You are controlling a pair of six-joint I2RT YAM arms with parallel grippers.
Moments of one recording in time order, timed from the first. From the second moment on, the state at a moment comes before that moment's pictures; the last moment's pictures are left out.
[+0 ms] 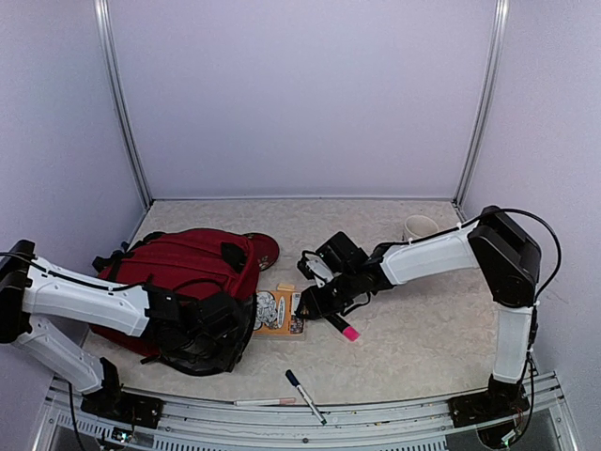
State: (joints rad) left arm -1.11 1.43 0.72 -0.52 -0.24 -0.65; right arm 0.88 2.00 1.24 -0.18 -0.28 0.41
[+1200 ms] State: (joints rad) left arm -0.56 1.28 0.50 -0.15 0.00 -0.57; right arm 0.90 2.01 1.16 0.02 -0.24 0.59
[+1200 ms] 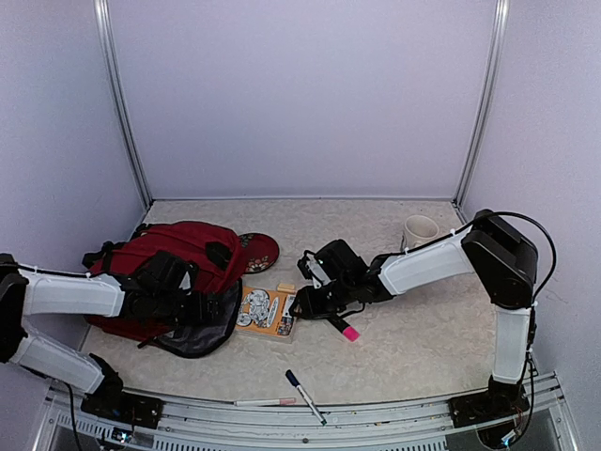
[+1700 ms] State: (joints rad) left arm -0.61 1.46 0.59 -0.05 0.14 -0.51; right arm 0.90 2.01 1.14 0.09 -0.38 0.65
